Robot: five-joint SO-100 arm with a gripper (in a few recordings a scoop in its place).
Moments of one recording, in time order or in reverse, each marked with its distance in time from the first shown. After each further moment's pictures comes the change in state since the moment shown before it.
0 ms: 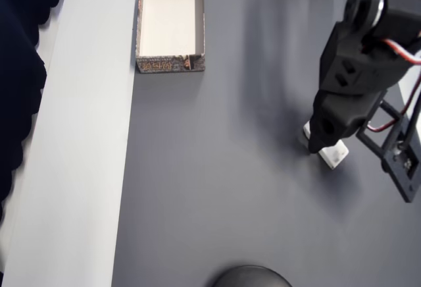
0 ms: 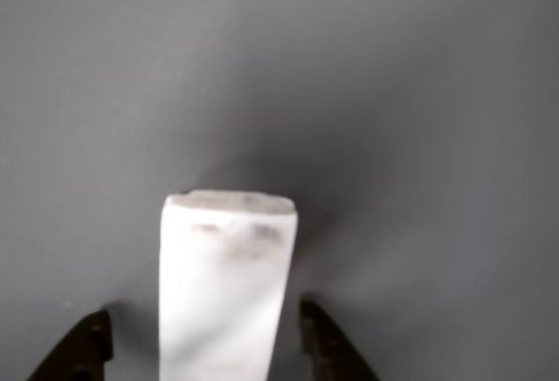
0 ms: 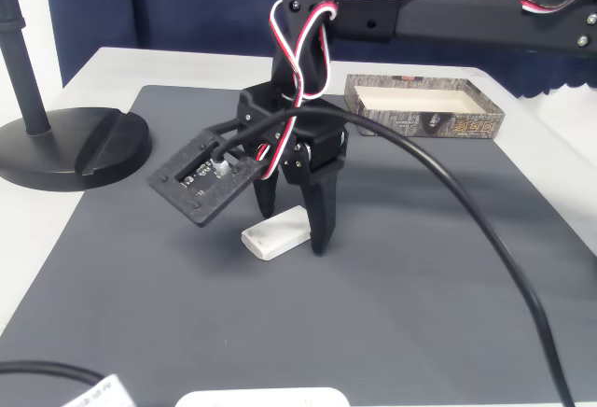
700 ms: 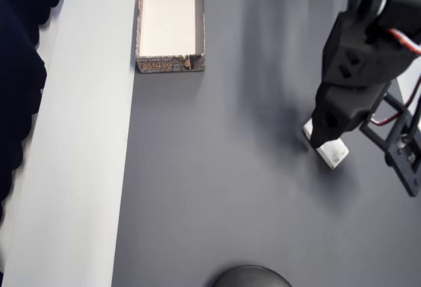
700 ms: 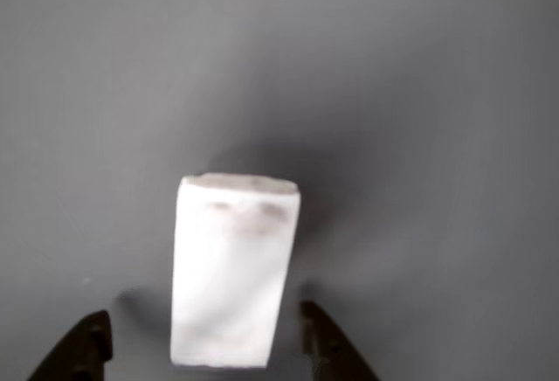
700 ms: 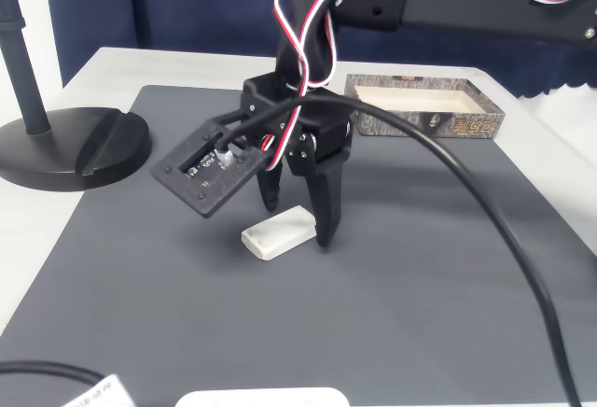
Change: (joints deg) arm 0.1 1.7 0.5 1.5 0.4
